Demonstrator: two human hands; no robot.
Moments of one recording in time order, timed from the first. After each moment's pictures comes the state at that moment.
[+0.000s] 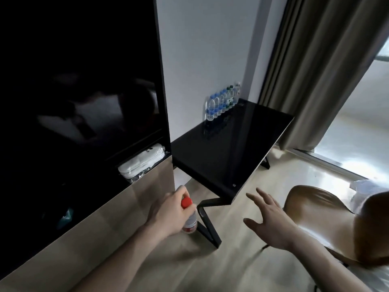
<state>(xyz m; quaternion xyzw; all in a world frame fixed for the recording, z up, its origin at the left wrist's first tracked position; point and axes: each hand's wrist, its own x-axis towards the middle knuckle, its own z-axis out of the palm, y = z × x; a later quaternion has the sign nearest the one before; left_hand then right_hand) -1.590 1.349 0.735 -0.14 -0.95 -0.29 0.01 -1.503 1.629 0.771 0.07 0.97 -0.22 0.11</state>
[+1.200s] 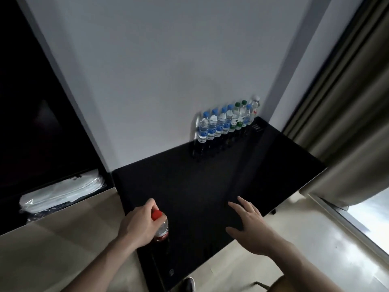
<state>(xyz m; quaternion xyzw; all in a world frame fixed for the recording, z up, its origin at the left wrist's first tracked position) -1.933 1.631 0.662 0.13 -0.95 -0.29 -0.06 -1.961 1.953 0.726 -0.08 0.95 -0.18 0.23</state>
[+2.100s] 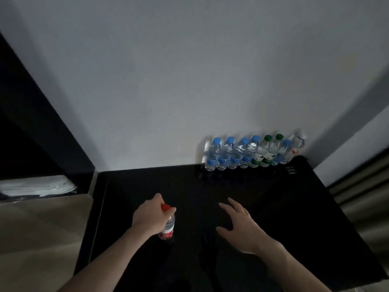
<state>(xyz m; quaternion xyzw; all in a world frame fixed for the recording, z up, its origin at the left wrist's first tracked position) -2.189 1.767 0.644 0.35 -0.90 -0.25 -0.08 -2.299 2.021 0.707 -0.27 0.89 -0.15 0.33</state>
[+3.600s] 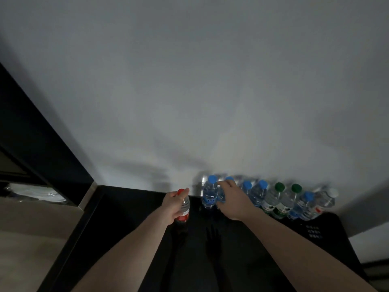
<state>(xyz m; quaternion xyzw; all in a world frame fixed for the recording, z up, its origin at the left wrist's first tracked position) -2.428 1.784 0.628 0.54 -0.47 -0.70 0.05 -2.575 1.949 0.687 -0.43 0.86 -0.14 0.22</state>
